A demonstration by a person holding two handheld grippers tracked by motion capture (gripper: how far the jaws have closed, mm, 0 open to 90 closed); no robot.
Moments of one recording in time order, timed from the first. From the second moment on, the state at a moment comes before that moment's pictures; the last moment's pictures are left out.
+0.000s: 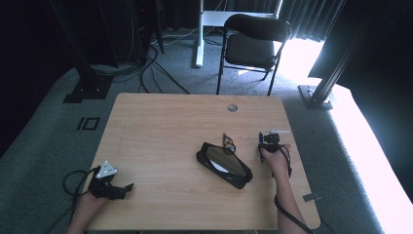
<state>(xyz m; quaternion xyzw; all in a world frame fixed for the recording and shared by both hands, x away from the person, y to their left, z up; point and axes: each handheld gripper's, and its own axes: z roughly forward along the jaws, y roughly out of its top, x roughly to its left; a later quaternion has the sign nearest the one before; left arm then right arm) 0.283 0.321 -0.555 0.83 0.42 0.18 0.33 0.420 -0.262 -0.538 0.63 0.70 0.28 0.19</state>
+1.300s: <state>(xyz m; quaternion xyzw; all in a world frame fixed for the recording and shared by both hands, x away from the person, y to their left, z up) 0.283 0.321 -0.555 0.83 0.43 0.18 0.33 0.385 -0.254 -0.484 0.56 0.73 0.35 0.16</state>
